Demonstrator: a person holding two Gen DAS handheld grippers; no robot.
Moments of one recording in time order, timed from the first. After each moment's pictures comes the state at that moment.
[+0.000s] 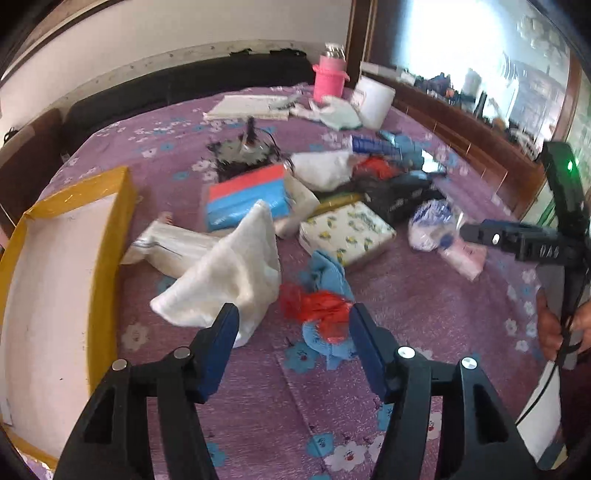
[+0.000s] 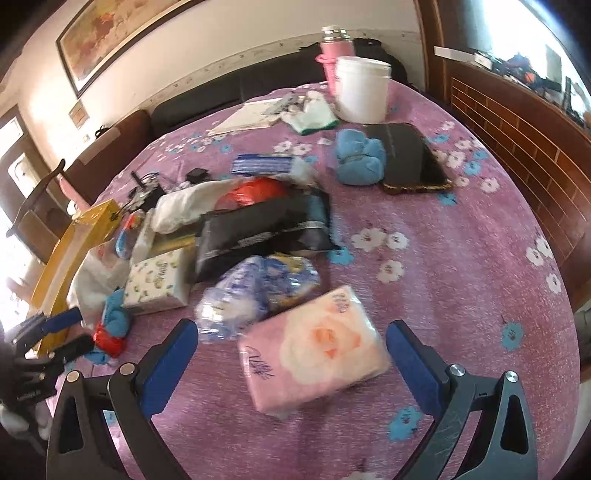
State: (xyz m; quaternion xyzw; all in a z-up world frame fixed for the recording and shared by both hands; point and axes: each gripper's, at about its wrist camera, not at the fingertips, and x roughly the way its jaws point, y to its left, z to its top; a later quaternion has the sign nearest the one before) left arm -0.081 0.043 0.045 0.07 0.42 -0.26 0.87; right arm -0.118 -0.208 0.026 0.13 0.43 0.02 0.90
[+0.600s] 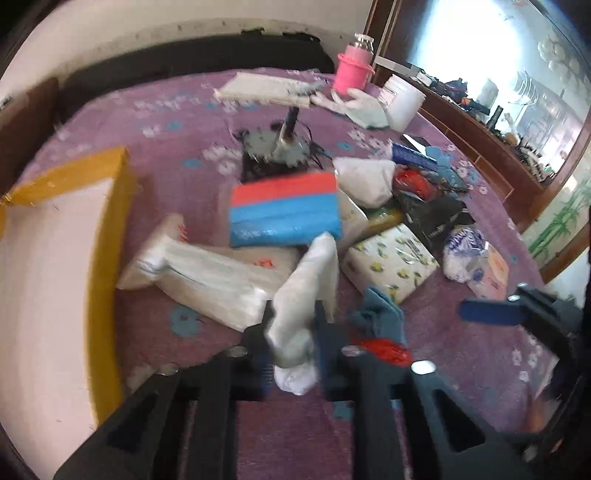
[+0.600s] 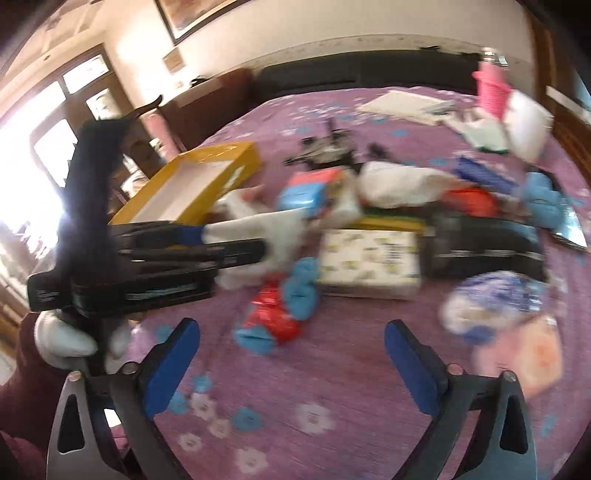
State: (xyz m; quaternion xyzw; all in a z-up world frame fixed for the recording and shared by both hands) left arm -0.021 0.057 0.032 0.03 0.46 -0.26 0.85; right arm -0.107 -0.061 0.039 0.07 0.43 0.21 0.87
